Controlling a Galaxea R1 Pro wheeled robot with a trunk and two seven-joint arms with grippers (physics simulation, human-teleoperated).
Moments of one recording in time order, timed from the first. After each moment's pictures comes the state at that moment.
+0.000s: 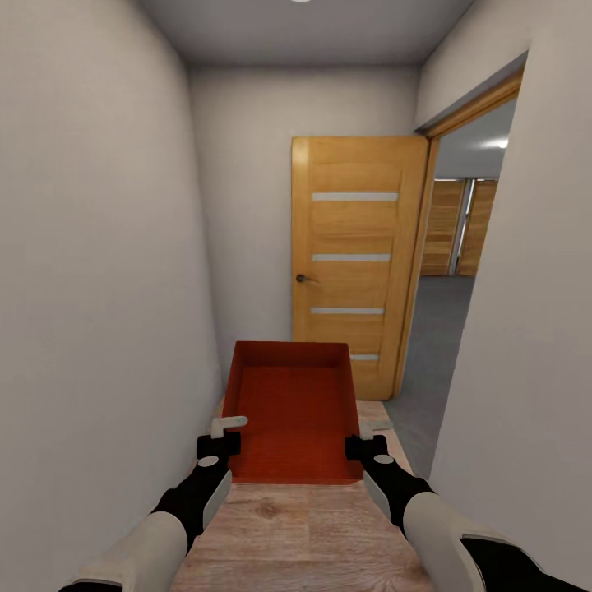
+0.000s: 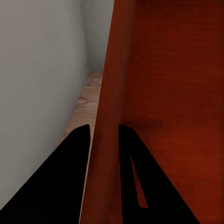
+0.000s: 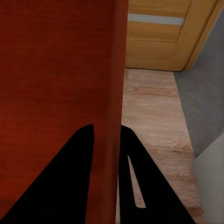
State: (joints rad) left arm -0.68 -0.14 -0.03 -0.41 0.01 -0.04 0.29; right arm -0.80 0.13 -0.15 -0.17 0.25 -0.09 -0.11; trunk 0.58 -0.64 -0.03
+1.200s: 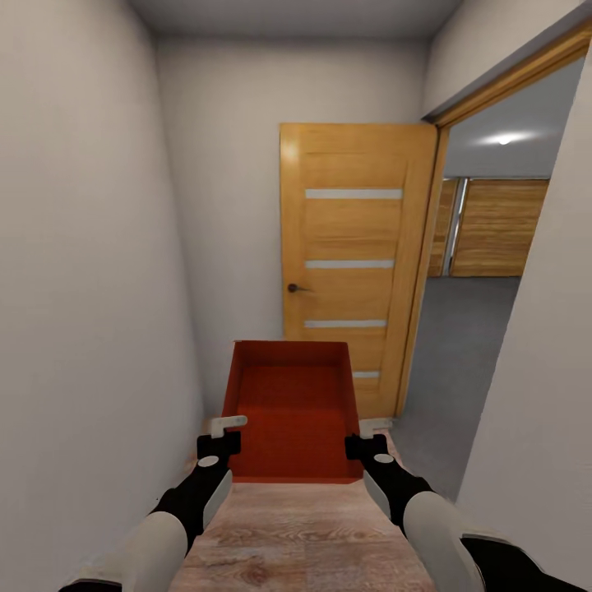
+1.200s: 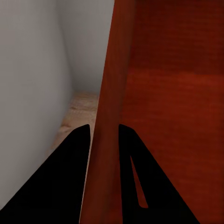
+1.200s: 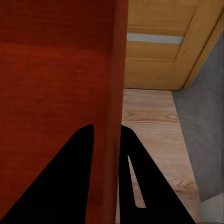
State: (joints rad) left arm -0.68 -0.14 -0.03 -0.41 0.02 -0.04 0.30; right arm -0.80 0.13 -0.15 -0.17 0.25 -0.09 -0.11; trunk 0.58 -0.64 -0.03
